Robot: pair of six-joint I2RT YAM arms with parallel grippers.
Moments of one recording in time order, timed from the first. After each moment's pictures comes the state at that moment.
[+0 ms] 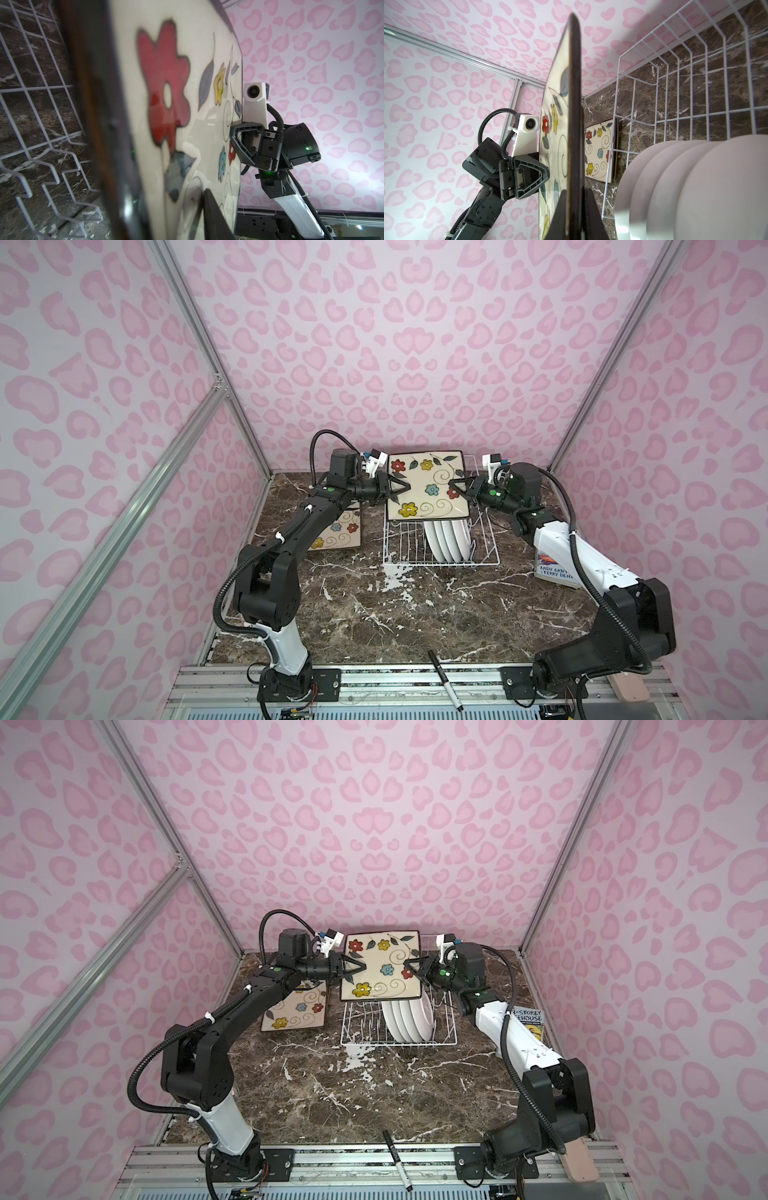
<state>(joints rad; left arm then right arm) -0.32 1.78 1.48 -0.19 0.99 -0.81 0.26 1.50 1.15 0.10 -0.64 1.03</state>
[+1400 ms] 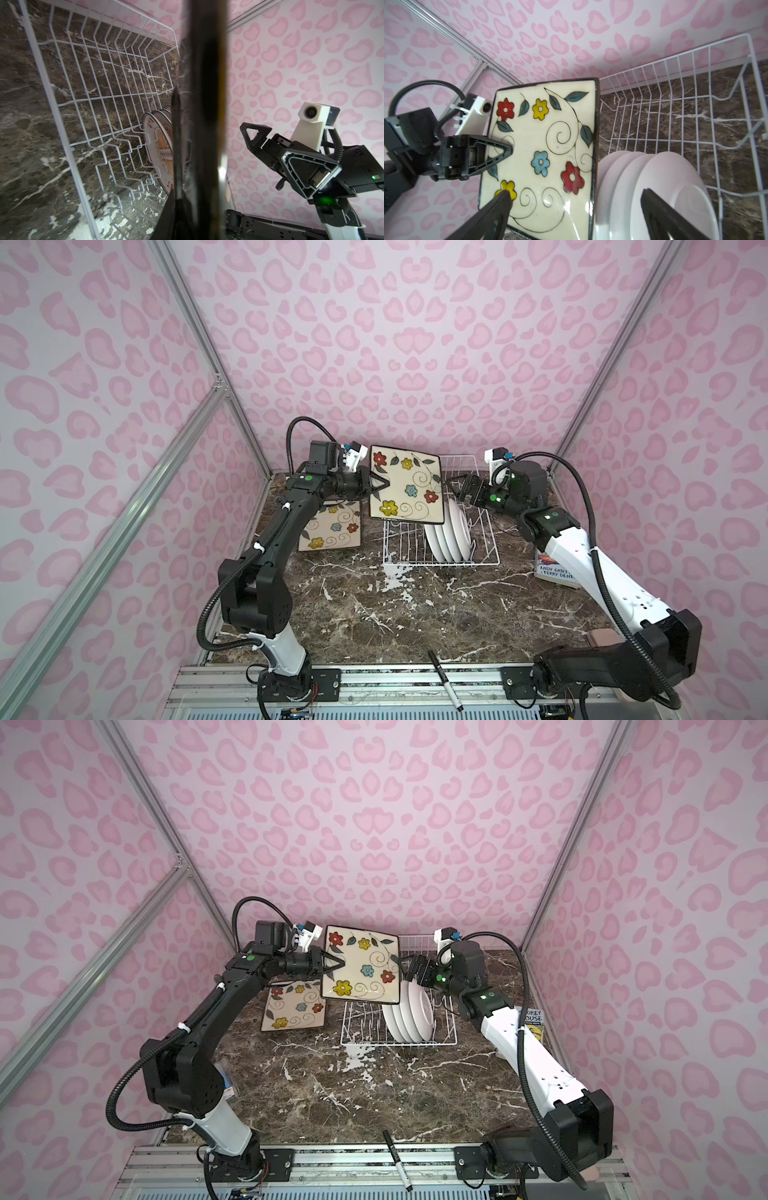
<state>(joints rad) -0.21 1.71 1.65 -0.62 0.85 -0.51 0.36 1.35 1.25 -0.27 -0.31 0.58</state>
